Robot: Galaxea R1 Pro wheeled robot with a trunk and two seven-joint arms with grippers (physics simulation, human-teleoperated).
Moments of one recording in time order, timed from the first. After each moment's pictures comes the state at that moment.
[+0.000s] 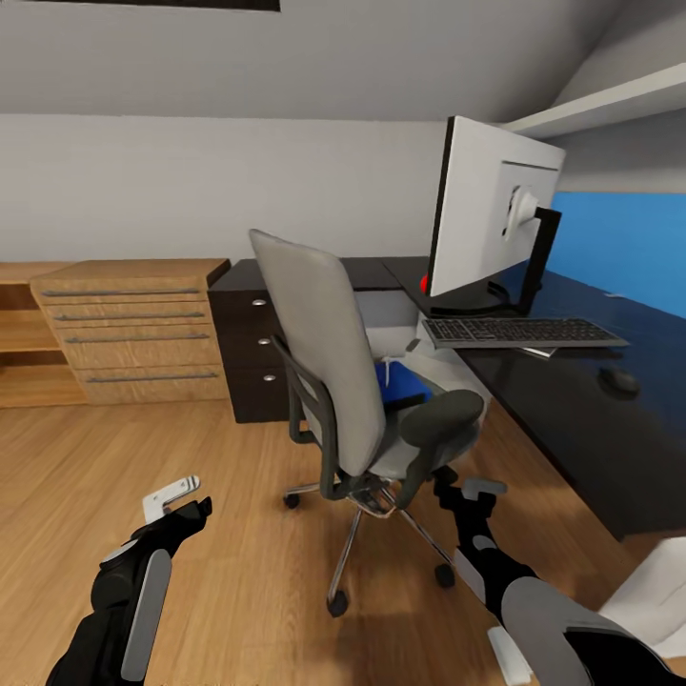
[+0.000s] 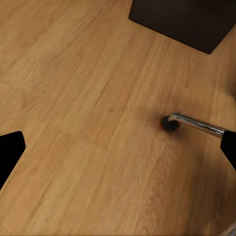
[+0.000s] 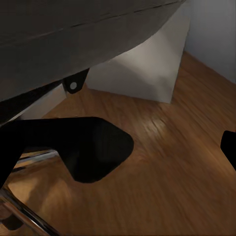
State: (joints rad) left arm -0.26 -0.12 0.23 -1.55 0.22 0.67 0.30; right arm -0.78 0.02 -0.07 -0.17 0.02 -0.49 -0.20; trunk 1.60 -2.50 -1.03
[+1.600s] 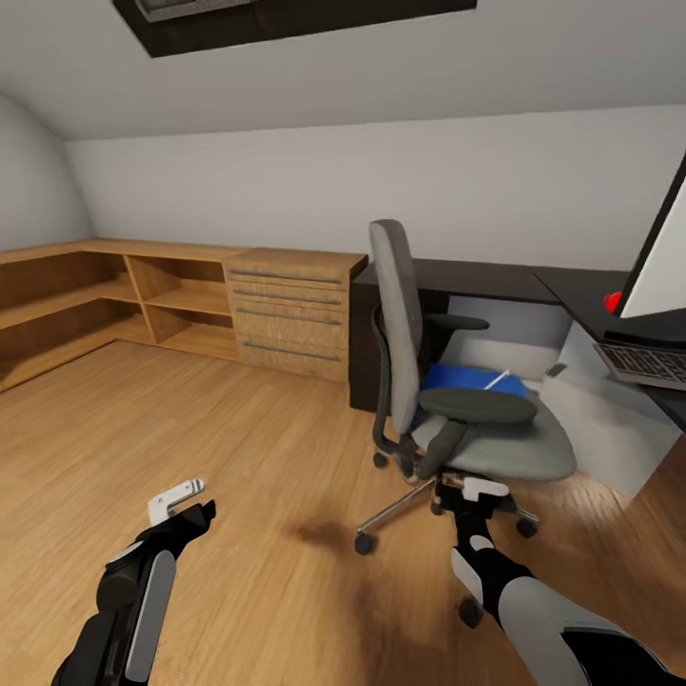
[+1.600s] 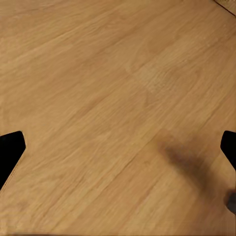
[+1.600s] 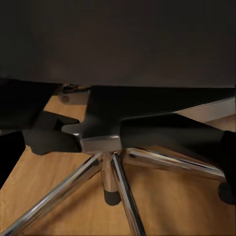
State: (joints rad) left arm -0.26 -0.13 0.23 -1.53 0.22 0.67 0.30; right arm -0.78 0.03 -0.07 -0.17 0.02 -0.49 -0.25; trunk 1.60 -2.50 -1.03
